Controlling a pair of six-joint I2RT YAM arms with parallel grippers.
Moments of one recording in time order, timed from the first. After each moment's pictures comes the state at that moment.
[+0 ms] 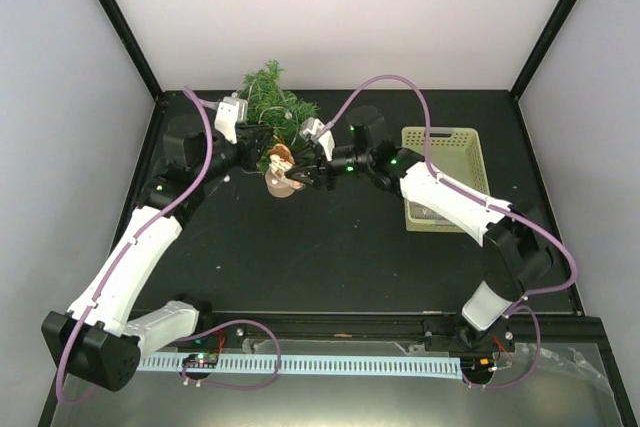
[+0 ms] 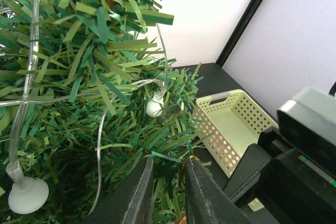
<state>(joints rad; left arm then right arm) -0.29 1.06 1.04 -0.24 0.38 -0.25 0.69 1.66 1.29 -0.06 -0.77 -0.06</state>
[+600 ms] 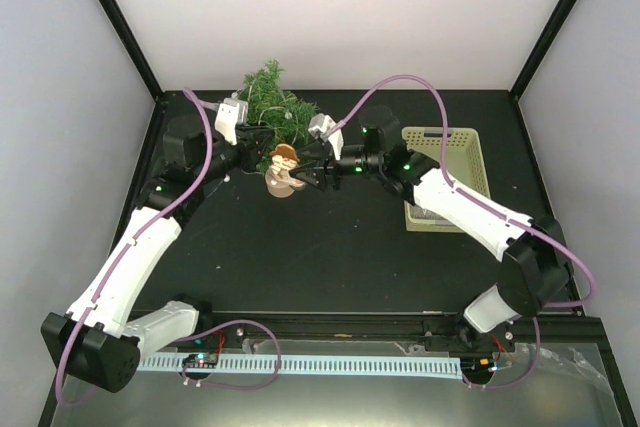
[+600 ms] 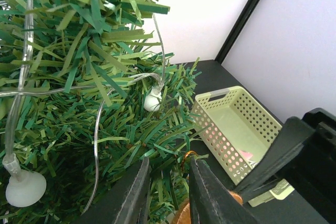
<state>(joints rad) -0.29 1.06 1.04 -0.26 0.39 -0.24 0.69 1.53 1.25 -0.04 -0.75 -0.03</state>
